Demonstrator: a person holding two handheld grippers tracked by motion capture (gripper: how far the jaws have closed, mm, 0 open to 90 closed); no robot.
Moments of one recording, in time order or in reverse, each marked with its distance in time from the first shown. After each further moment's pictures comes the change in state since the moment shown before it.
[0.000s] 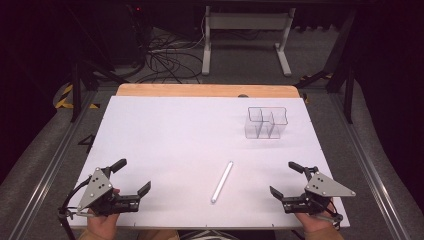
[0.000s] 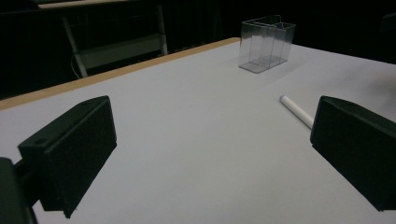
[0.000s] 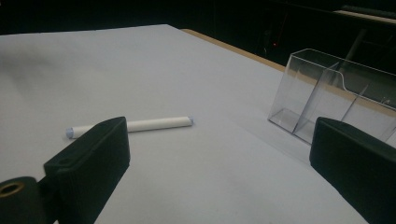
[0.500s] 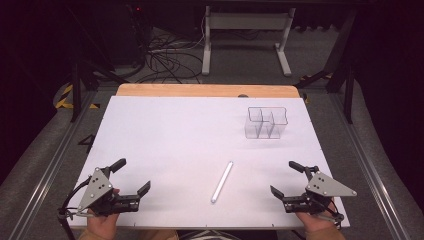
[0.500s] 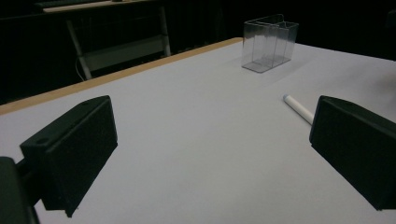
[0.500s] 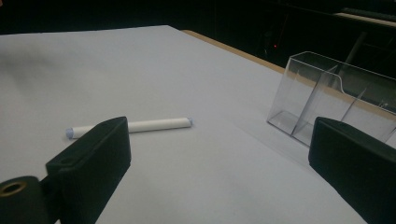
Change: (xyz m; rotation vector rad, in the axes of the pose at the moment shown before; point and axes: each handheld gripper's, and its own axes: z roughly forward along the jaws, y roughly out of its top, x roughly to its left) left arm -0.001 0.000 -0.001 -0.004 0.017 0.018; right arm -0.001 0.001 -0.001 -0.002 0.003 -0.010
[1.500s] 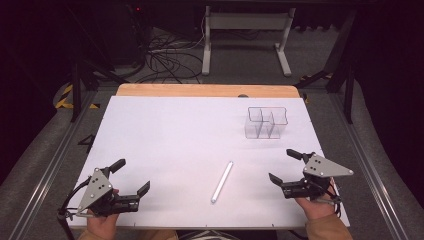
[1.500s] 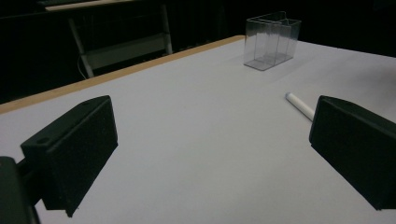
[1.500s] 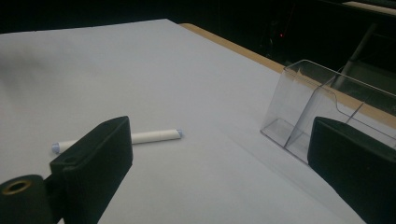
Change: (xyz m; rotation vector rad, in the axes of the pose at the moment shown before) left arm 0.000 0.000 -0.001 0.009 0.008 0.004; right arm -0.021 0.031 0.016 0.061 0.028 -0.005
